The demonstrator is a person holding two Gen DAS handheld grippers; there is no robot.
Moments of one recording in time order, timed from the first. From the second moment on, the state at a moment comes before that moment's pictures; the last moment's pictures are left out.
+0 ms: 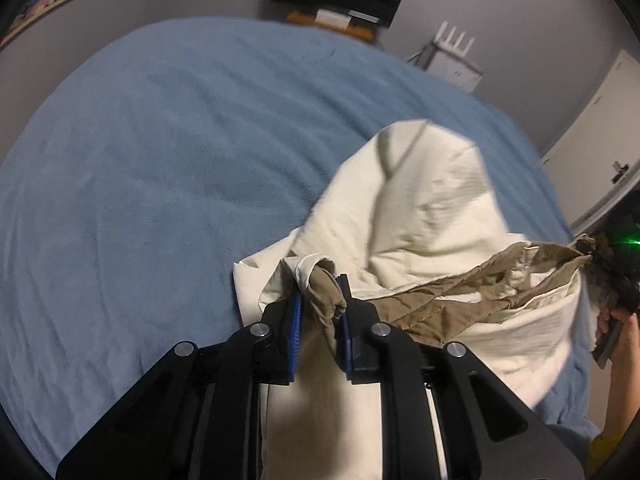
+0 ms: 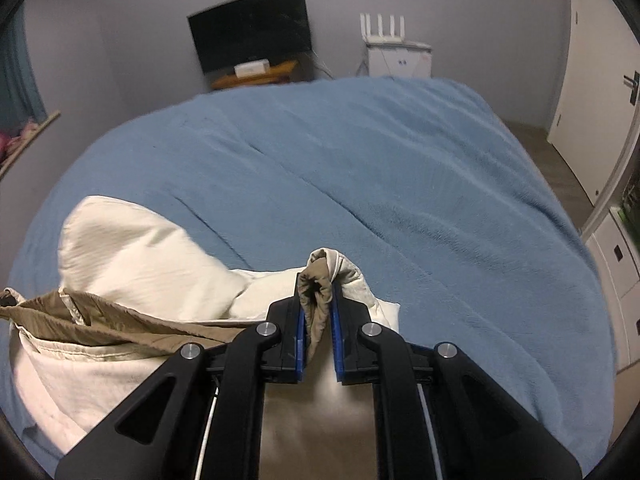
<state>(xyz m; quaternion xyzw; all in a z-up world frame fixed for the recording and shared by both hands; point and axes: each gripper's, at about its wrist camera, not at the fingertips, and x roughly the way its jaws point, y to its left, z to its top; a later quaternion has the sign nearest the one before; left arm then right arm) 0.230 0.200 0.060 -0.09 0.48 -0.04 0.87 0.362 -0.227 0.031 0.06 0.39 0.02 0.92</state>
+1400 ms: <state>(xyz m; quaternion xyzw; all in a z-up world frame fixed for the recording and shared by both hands) 0.101 0.031 -0.005 0.08 0.46 -0.07 0.88 0.182 -0.144 -0.051 -0.03 0.42 0.12 0.90</state>
